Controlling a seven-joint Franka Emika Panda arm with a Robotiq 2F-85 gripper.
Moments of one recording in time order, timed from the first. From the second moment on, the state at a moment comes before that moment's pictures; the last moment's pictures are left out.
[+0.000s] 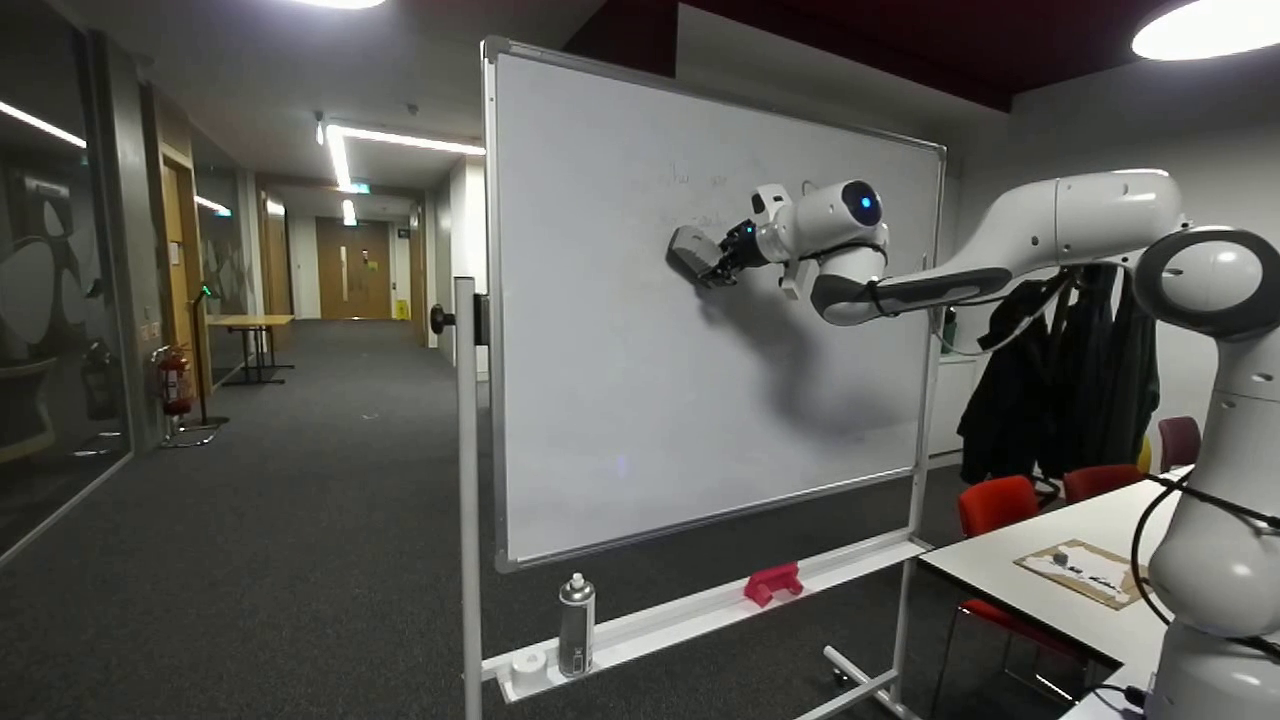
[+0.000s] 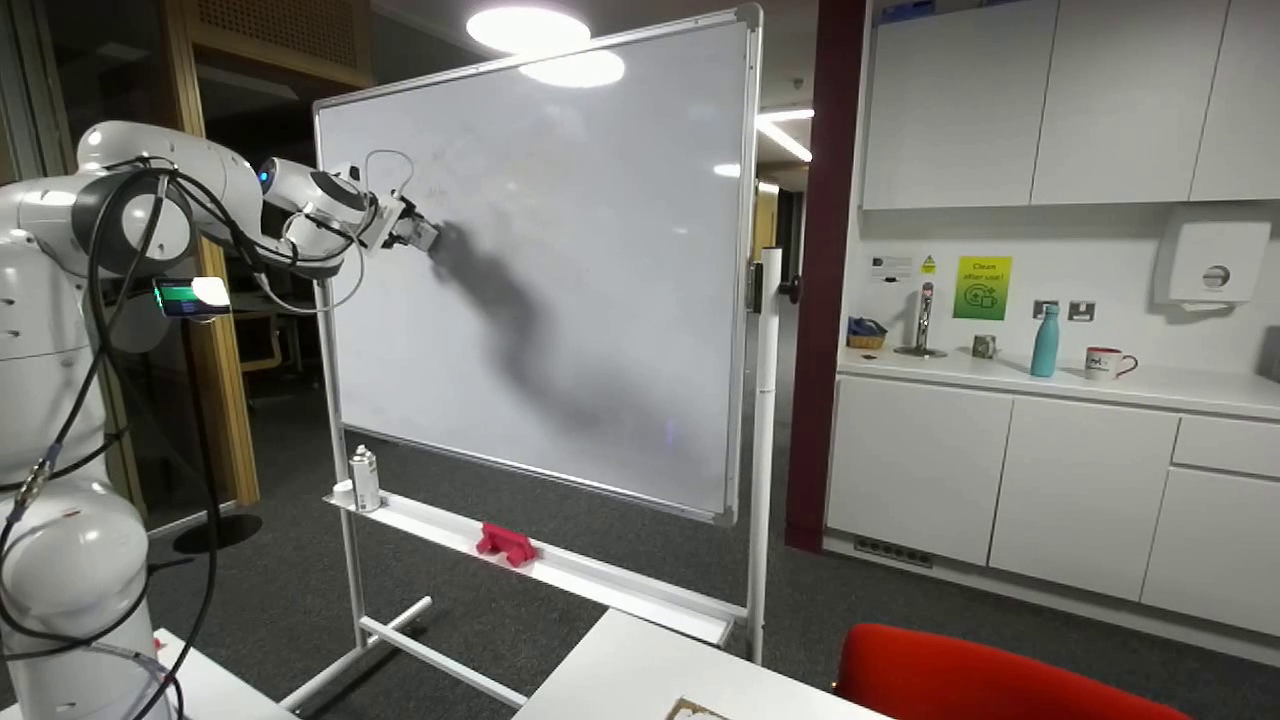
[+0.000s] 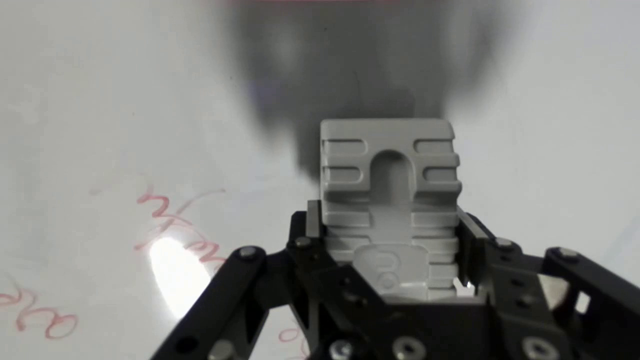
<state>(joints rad) -0.10 -0.01 0.41 -1.68 -1.05 2.89 0.08</state>
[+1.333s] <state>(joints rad) -0.13 0.02 0.33 -1.49 -1.06 2.85 0.13</state>
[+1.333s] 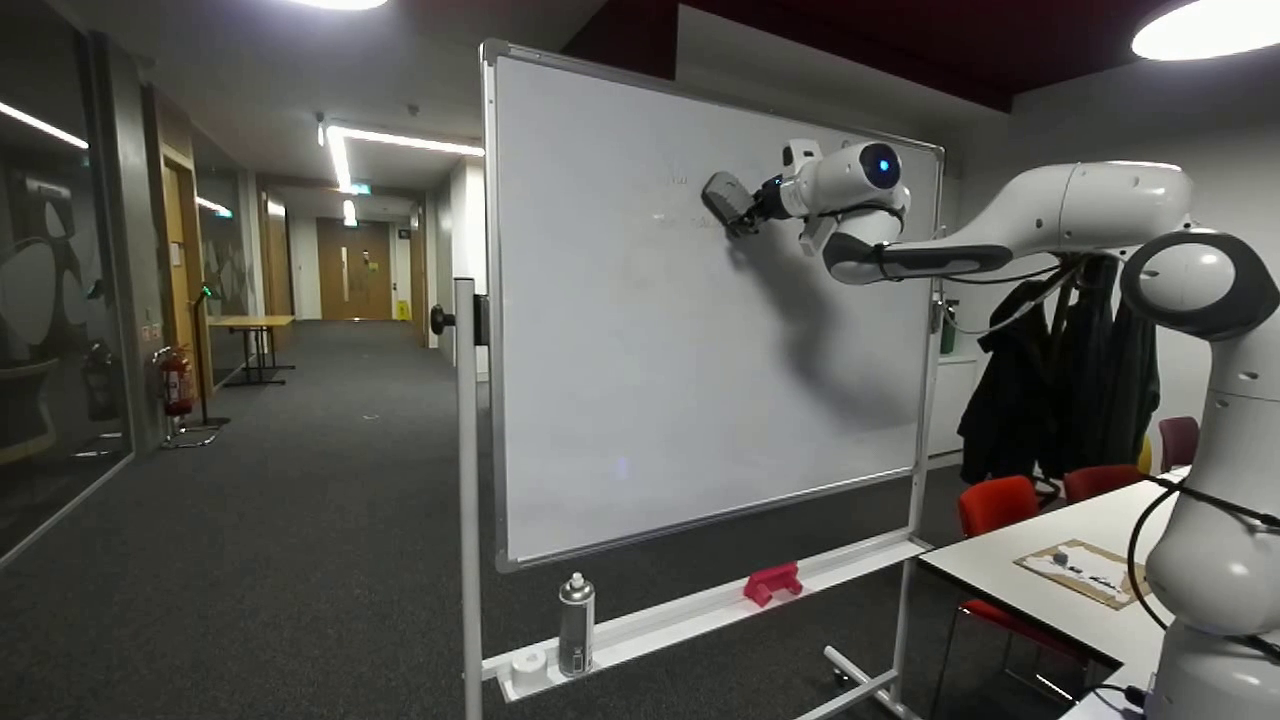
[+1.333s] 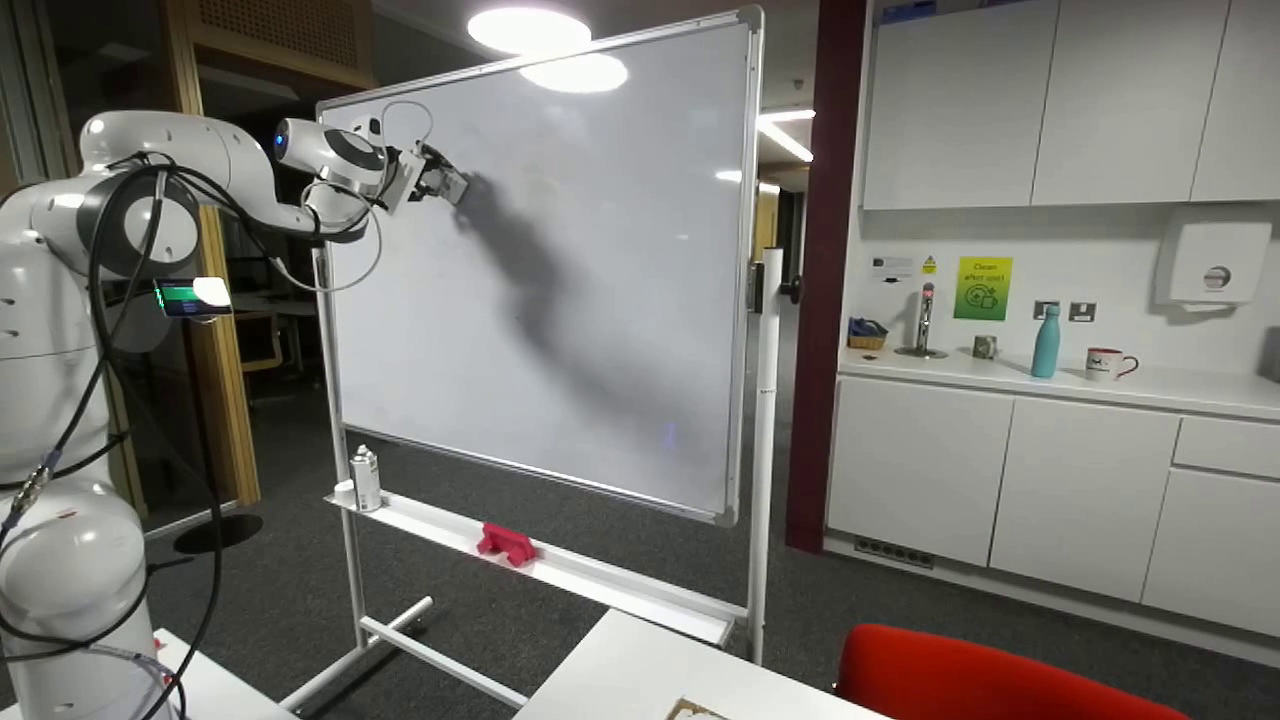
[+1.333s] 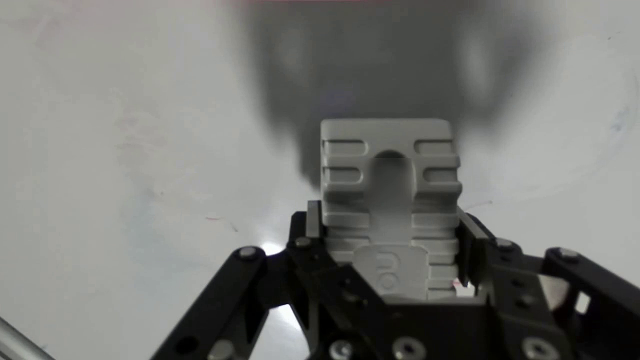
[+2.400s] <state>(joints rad) -0.11 0.00 0.33 -1.61 -1.30 2.85 0.20</state>
